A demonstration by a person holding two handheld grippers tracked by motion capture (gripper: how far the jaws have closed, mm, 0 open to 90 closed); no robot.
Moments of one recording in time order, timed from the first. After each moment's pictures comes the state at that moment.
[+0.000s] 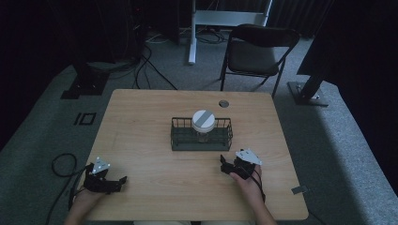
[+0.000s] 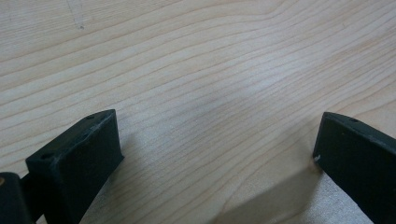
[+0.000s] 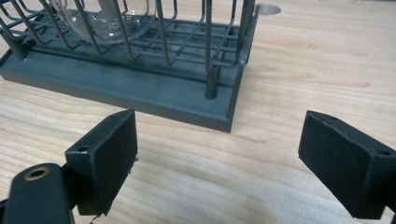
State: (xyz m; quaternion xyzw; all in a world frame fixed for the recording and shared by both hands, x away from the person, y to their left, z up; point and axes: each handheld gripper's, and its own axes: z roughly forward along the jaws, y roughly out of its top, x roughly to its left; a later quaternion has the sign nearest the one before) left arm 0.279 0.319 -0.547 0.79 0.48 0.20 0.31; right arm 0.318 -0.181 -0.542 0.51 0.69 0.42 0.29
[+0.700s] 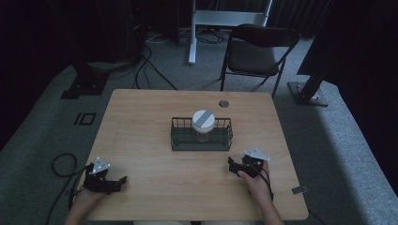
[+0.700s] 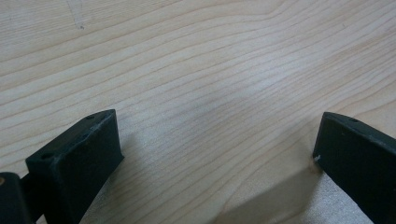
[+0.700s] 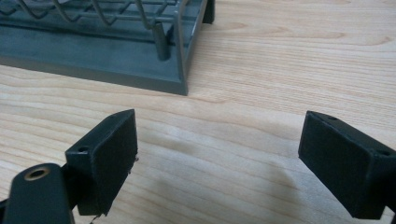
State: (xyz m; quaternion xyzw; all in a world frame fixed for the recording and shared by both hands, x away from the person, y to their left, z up) left arm 0.279 0.320 -0.547 0.79 0.48 0.20 0.31; right arm 0.325 -0.210 -0.547 0.55 0.70 0.38 0.25
